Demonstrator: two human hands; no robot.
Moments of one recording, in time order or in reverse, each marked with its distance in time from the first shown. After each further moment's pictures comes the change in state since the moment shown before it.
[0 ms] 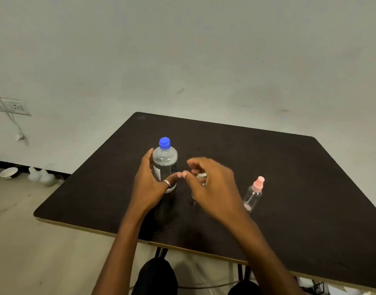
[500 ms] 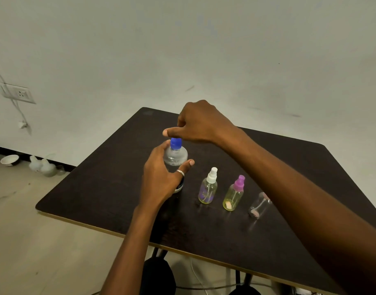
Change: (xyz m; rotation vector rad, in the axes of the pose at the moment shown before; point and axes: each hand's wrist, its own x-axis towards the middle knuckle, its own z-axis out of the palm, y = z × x) left_hand 0.016 0.010 0.011 0.074 0.173 0.099; right_hand 0.147 -0.046 0.004 -0.542 -0.413 -0.146
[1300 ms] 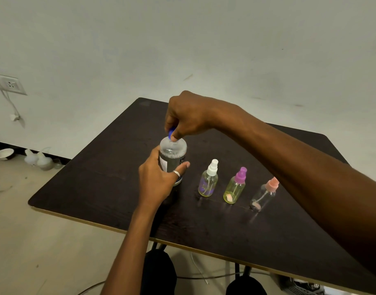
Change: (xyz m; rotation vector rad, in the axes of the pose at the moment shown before) left_hand -0.011 -0.018 0.004 -0.027 0.039 -0.063; right_hand 0.022 0.001 0.000 -0.109 -0.287 -0.309
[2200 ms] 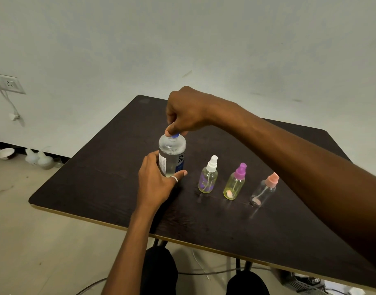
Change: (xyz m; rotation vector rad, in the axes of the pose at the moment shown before) left_hand -0.004 -0.018 -0.001 0.164 -0.060 -0.137; right_hand -0.001 -0.001 0.004 0.053 0.039 0.097
